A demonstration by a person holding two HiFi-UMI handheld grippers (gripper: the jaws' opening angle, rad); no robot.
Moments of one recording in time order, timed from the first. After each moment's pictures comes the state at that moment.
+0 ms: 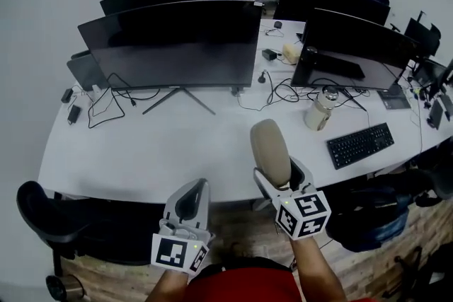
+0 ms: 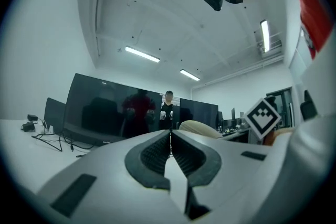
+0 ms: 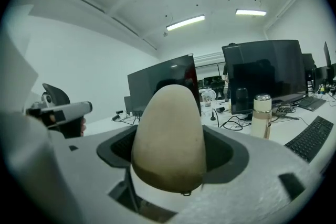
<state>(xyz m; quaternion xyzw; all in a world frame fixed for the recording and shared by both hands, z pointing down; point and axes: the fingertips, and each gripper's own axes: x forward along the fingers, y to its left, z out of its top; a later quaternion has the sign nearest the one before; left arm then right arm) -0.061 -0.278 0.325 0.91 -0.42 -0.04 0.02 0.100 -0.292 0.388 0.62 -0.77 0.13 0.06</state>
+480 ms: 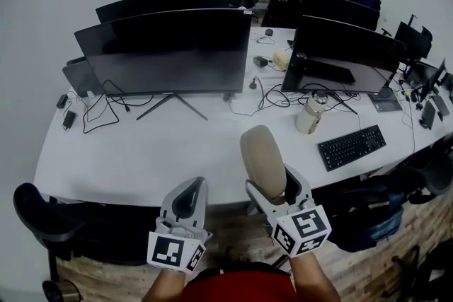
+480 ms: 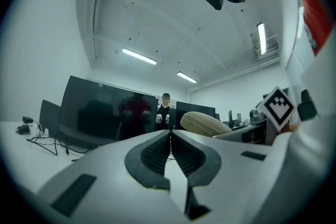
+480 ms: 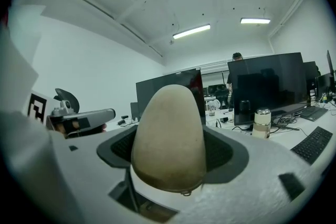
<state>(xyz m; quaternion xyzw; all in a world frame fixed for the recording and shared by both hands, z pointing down) -0.050 -0.273 0.308 0.91 -0.40 -0.06 0.01 0.083 -0.256 0.342 0.61 -0.79 0.09 0.04</state>
